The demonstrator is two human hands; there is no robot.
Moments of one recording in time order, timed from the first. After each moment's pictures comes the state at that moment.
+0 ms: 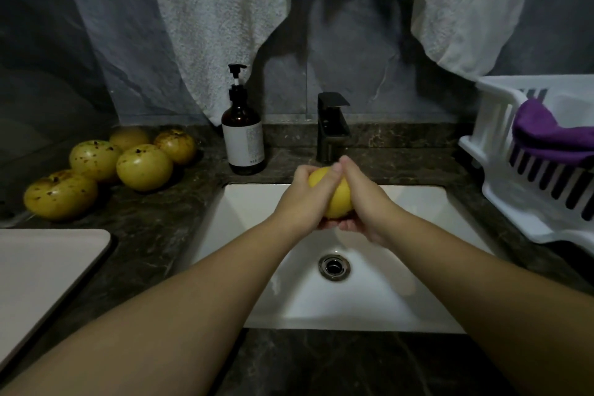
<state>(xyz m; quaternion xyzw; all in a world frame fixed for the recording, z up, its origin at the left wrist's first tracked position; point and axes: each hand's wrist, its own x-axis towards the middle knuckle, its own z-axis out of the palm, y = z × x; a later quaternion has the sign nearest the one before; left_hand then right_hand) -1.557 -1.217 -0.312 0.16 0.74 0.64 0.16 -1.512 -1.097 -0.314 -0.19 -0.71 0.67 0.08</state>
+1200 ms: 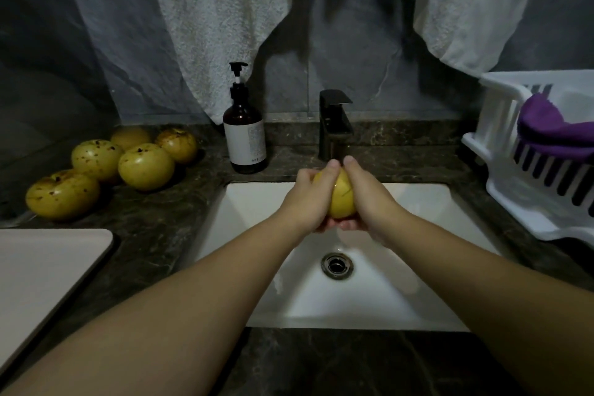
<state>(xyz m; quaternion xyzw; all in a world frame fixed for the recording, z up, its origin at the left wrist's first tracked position) -1.560 -1.214 -0.315 0.15 0.75 0.62 0.17 -1.509 -1.099 -0.312 -0.18 -0.74 0.64 0.12</state>
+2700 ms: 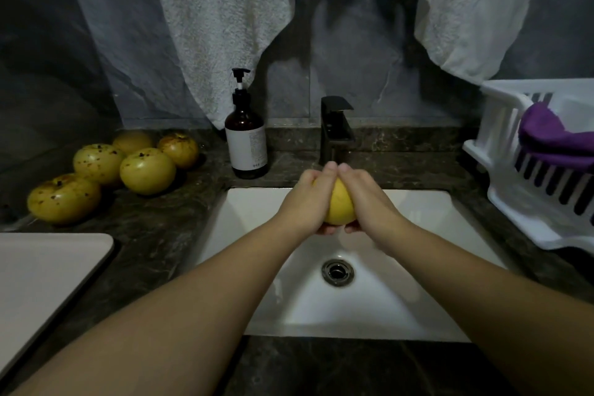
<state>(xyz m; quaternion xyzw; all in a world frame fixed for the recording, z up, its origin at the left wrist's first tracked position) -1.563 -1.217 -0.311 0.16 0.74 0.64 0.17 -1.506 -1.097 -0.313 -0.16 -0.77 0.61 0.14</state>
